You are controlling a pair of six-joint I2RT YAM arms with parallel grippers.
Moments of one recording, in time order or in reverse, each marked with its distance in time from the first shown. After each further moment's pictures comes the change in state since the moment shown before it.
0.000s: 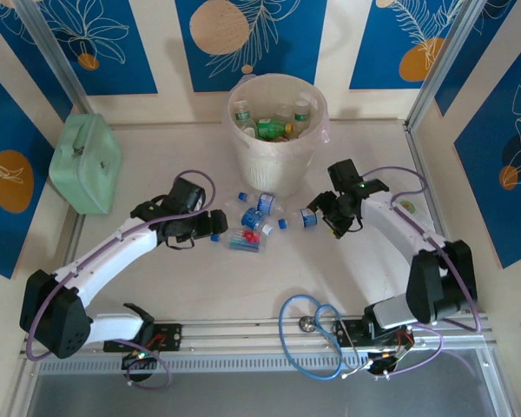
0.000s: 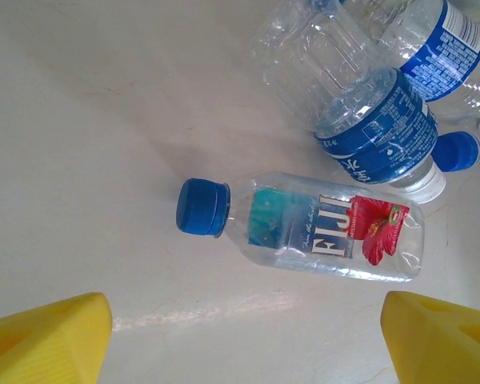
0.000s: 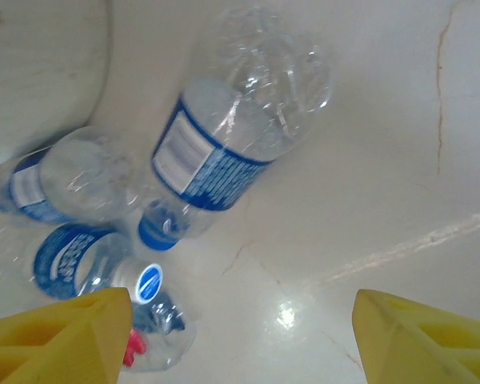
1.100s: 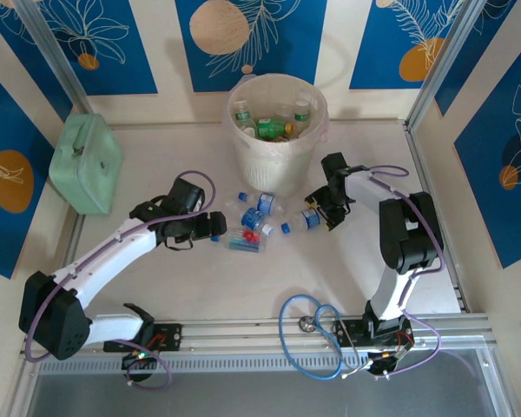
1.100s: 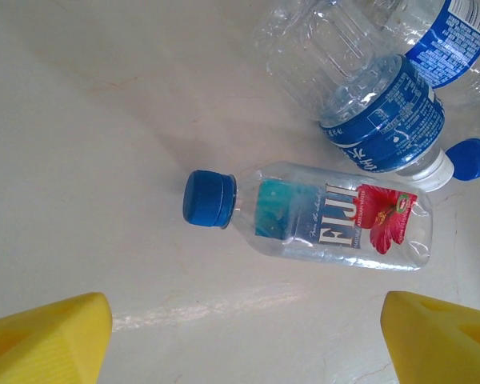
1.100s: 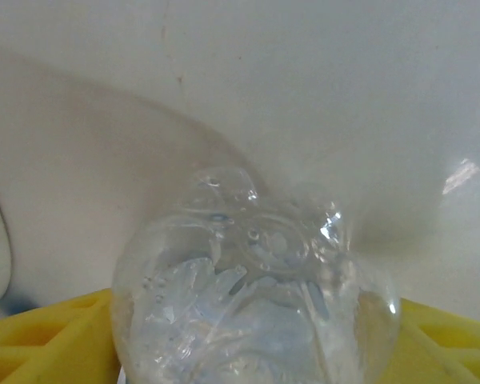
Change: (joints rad) left arm 0.000 -0.011 0.000 -0.022 0.000 0.026; right arm -0.064 0.360 0.147 0.083 -0.019 0.047
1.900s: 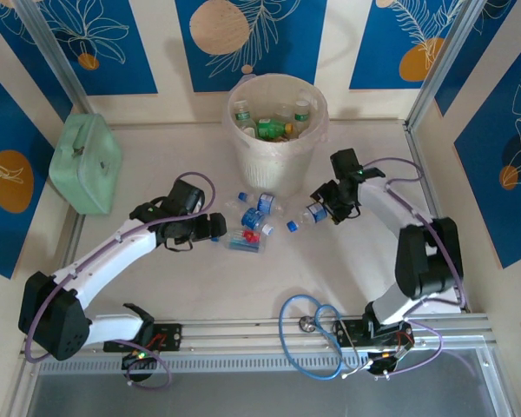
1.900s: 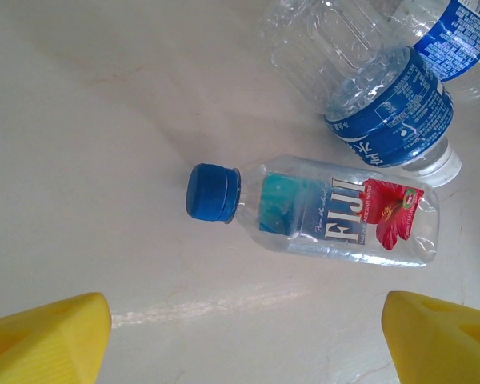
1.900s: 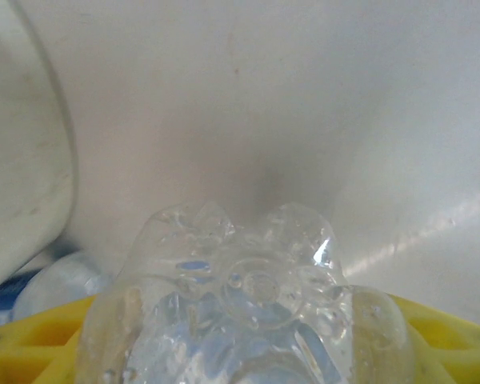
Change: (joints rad) left arm 0.000 -0.002 -0.013 0.001 0.003 -0.002; right arm 0.006 -0.258 -0.071 -0.015 0.015 -0.088
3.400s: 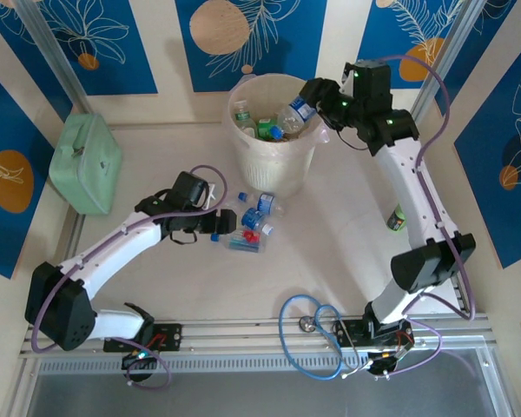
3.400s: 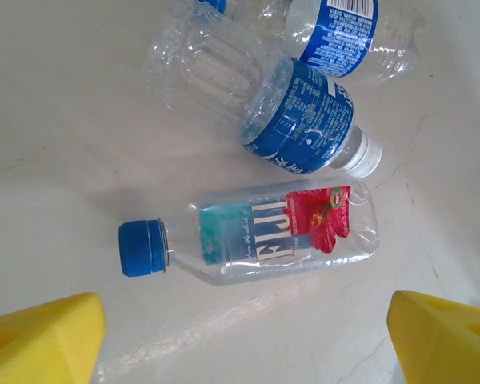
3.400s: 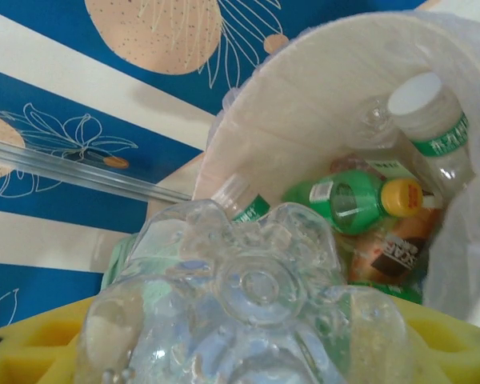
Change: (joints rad) left arm 0.000 0.061 0.059 0.076 0.108 0.220; right arm 0.019 0.115 0.843 0.055 -0.159 -0.208
